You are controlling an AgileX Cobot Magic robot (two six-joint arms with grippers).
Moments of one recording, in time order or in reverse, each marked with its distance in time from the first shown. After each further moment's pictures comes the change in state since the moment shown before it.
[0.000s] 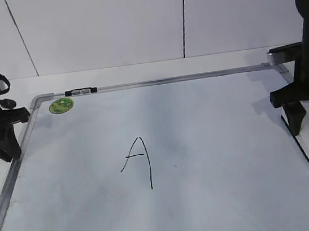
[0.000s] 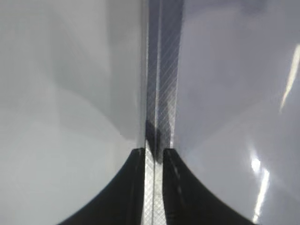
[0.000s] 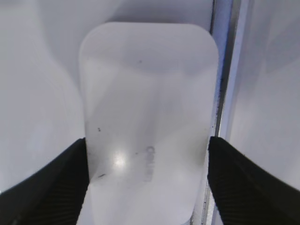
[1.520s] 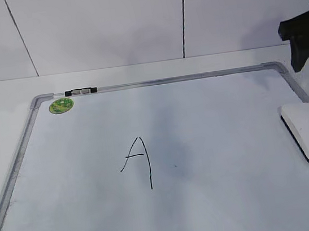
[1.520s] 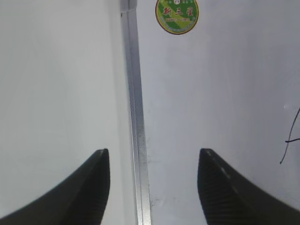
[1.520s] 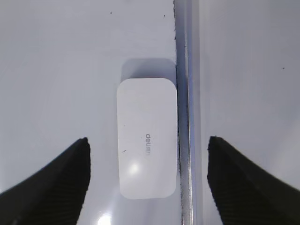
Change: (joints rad) left arm 0.000 -0.373 -0.076 0.042 0.105 -0.005; right arm 0.000 -0.224 -0.132 0.017 0.044 0.003
